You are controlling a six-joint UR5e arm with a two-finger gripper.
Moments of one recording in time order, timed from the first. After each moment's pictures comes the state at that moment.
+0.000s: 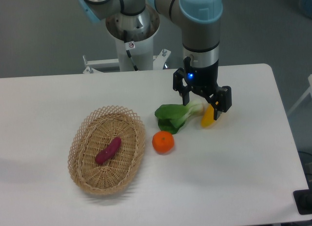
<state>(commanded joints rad) 2.53 -1.73 -1.57 -1.12 1.53 1.22</state>
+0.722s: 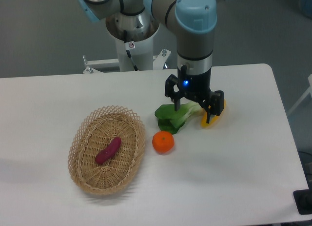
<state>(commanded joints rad) 2.48 -1.77 -1.60 -1.10 1.50 0.96</state>
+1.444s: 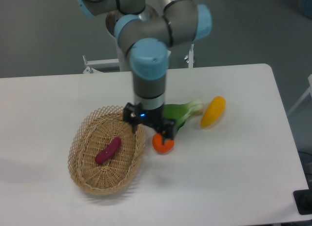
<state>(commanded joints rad) 2.25 -1.85 -1.79 -0.93 1.51 0.78</state>
